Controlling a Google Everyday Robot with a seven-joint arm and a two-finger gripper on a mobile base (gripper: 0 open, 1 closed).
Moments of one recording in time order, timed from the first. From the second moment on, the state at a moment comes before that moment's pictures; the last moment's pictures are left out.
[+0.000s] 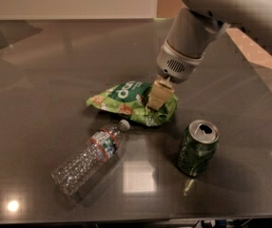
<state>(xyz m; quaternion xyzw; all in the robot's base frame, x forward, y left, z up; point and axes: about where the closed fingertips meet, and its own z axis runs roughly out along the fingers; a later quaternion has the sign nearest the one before) 0.503 -0.056 0.877 -0.57 0.81 0.12 0.10</state>
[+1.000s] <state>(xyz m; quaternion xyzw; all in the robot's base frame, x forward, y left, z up) 0.495 -0.043 0.880 -0.58 0.80 0.12 0.10</state>
